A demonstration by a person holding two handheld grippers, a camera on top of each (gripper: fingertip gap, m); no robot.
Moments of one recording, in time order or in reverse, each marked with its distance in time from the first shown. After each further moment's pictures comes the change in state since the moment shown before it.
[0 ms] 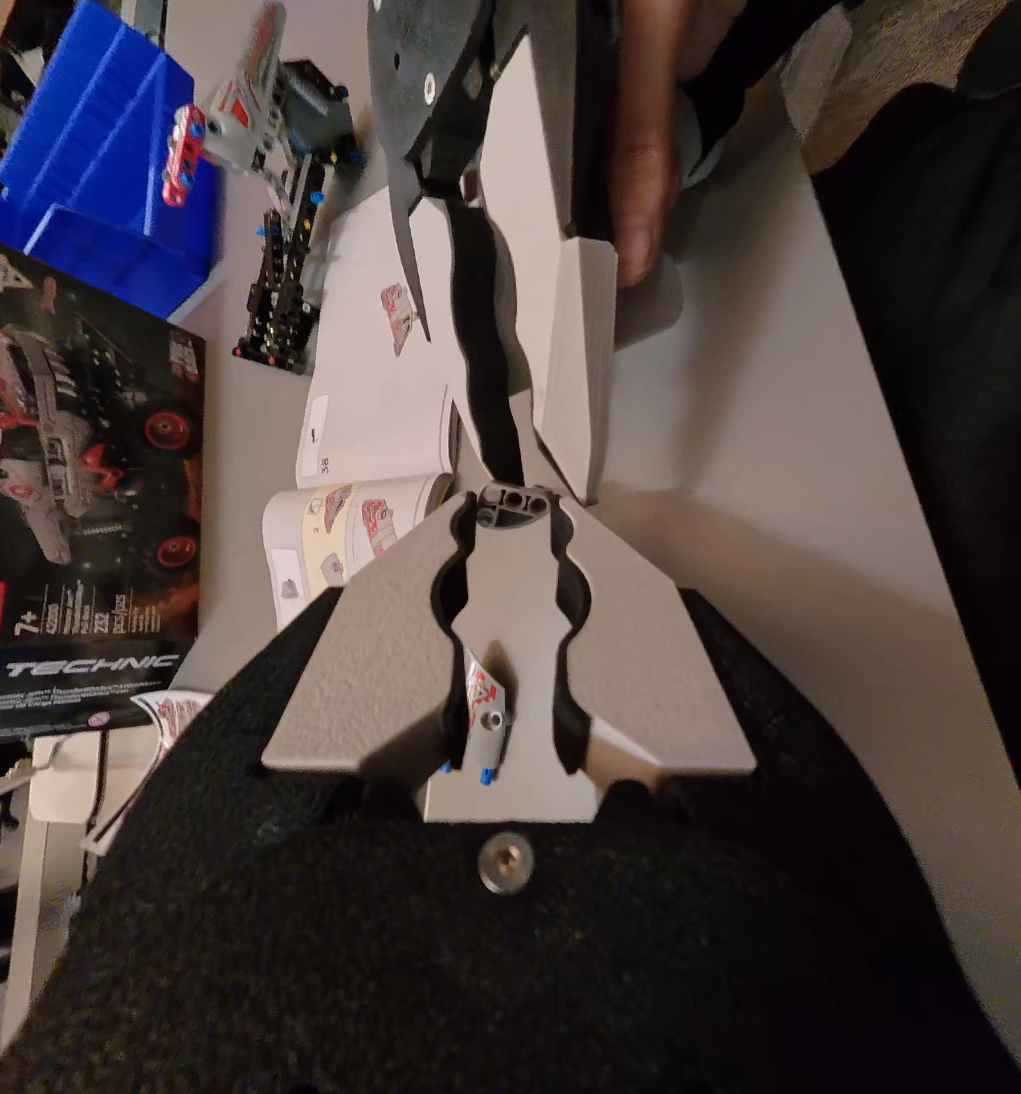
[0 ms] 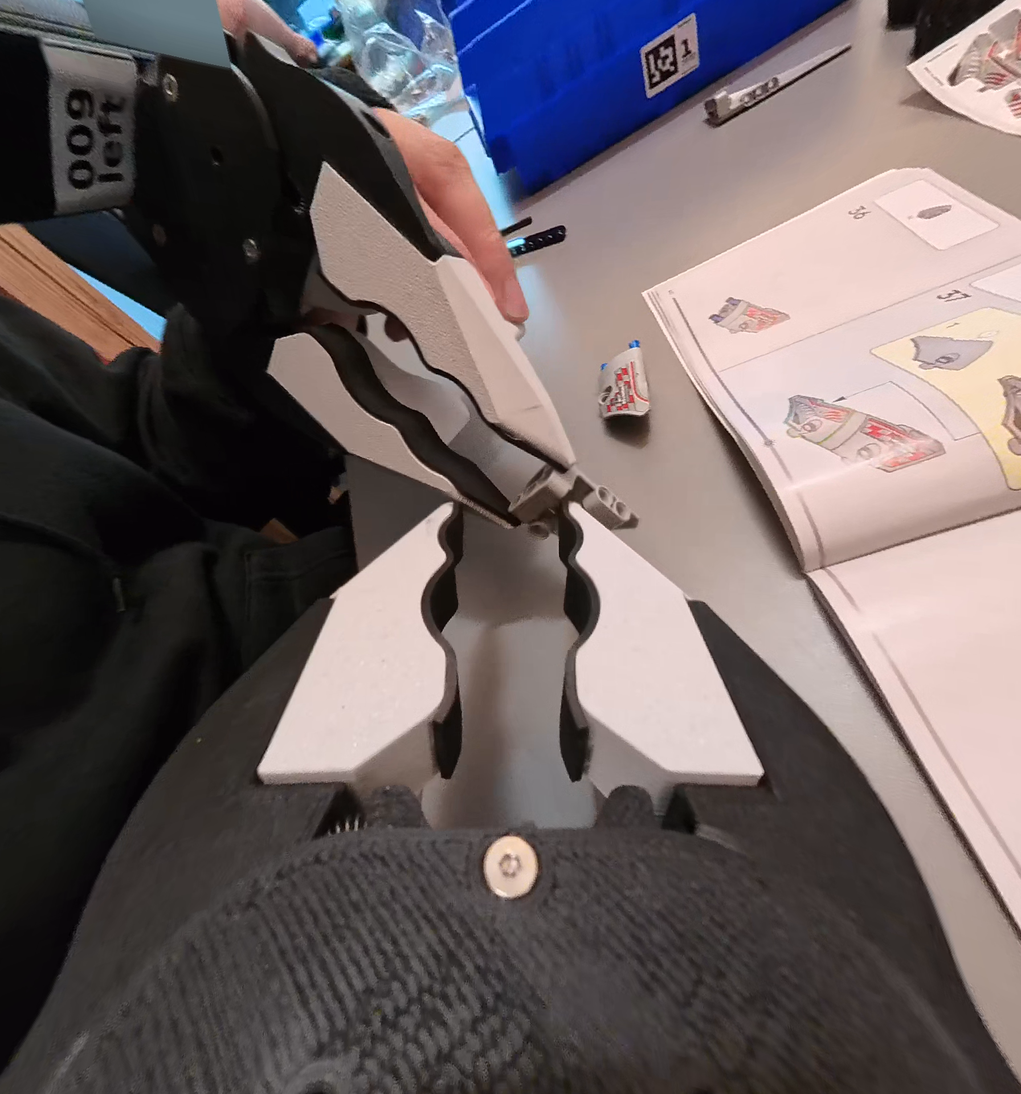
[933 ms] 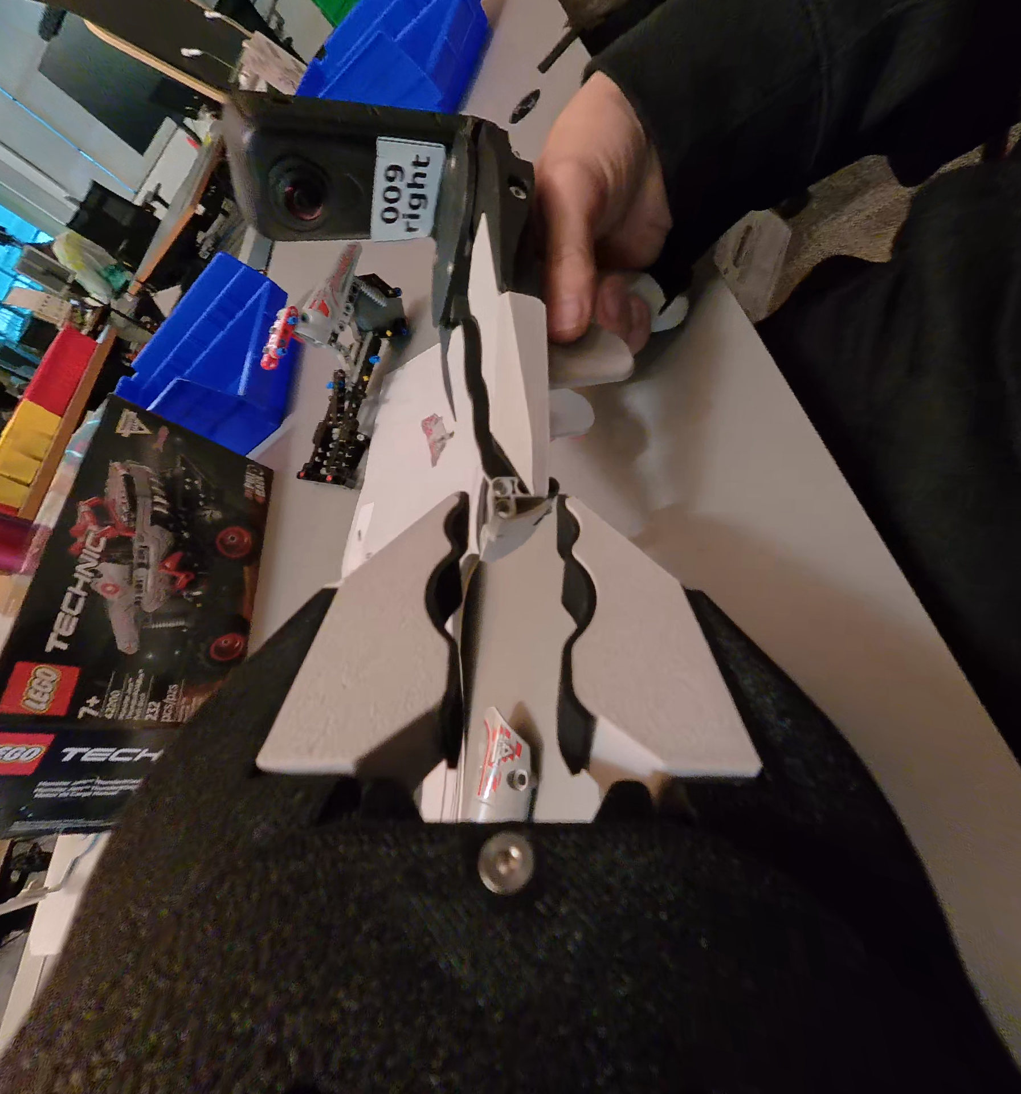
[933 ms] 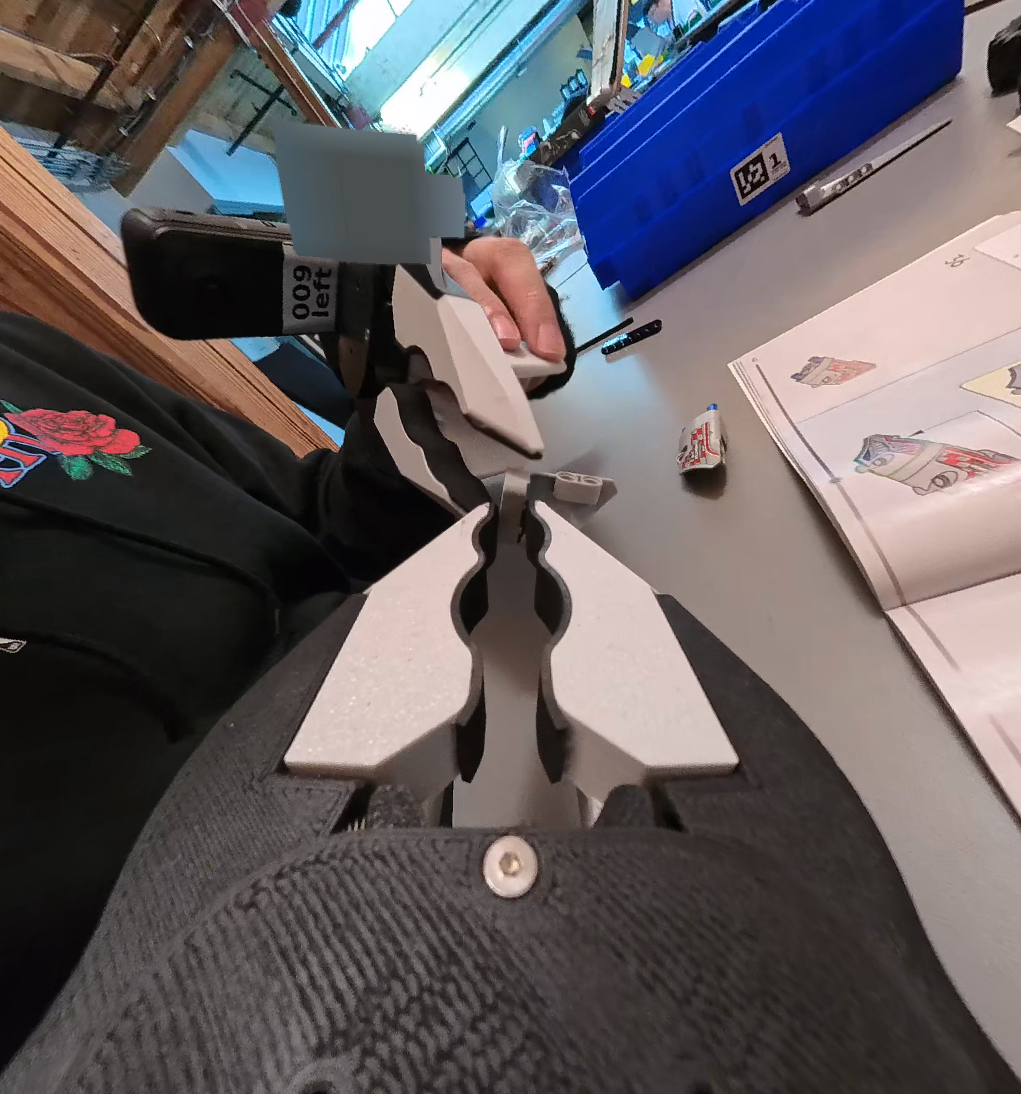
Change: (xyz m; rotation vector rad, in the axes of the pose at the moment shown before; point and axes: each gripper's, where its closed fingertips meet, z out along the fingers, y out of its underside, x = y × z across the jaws) left arm -0.006 -0.027 -0.021 0.265 -0.044 0.048; right arm -0.017 -0.022 -0.018 0.189 -0.246 0.137
